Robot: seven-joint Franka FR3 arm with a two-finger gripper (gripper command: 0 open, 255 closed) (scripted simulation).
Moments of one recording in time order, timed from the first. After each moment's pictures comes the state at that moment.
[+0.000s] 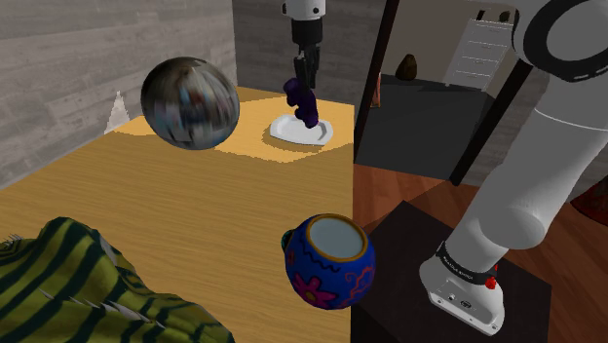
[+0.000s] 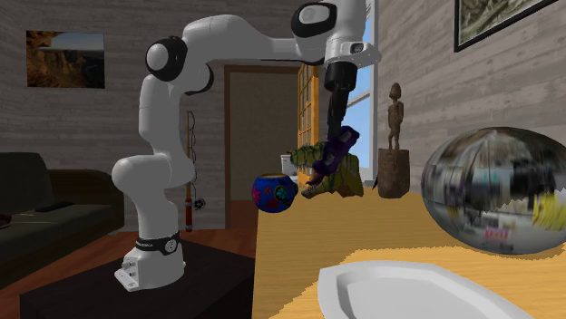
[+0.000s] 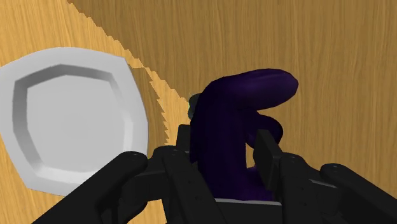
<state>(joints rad) 0.11 0.05 0.13 -1.56 -0.10 1.50 -0.19</state>
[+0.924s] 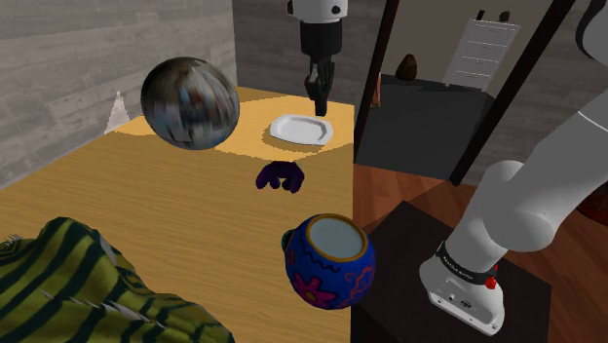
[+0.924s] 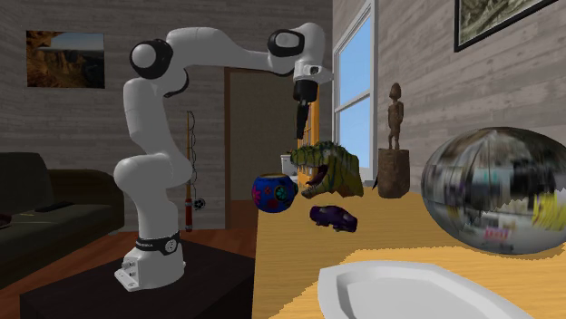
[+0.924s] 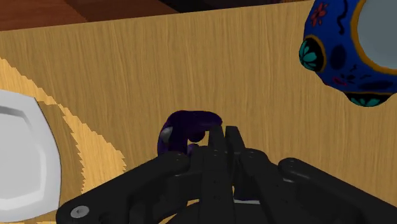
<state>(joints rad) 0.23 -0.24 0.27 -1.84 0.00 1.48 0.05</state>
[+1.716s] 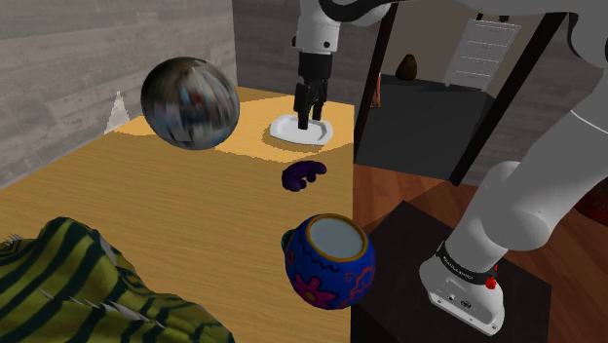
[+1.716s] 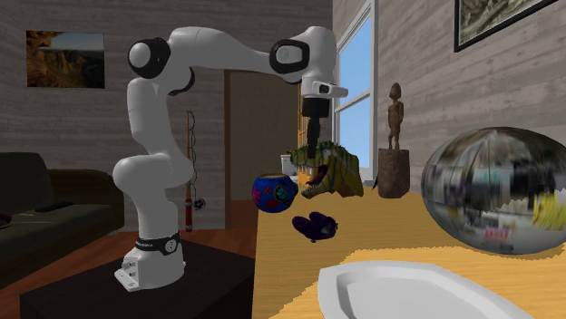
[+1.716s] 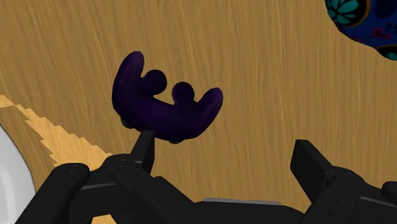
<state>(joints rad) 0.17 -0.19 0.14 -1.98 0.15 1.70 -0.07</state>
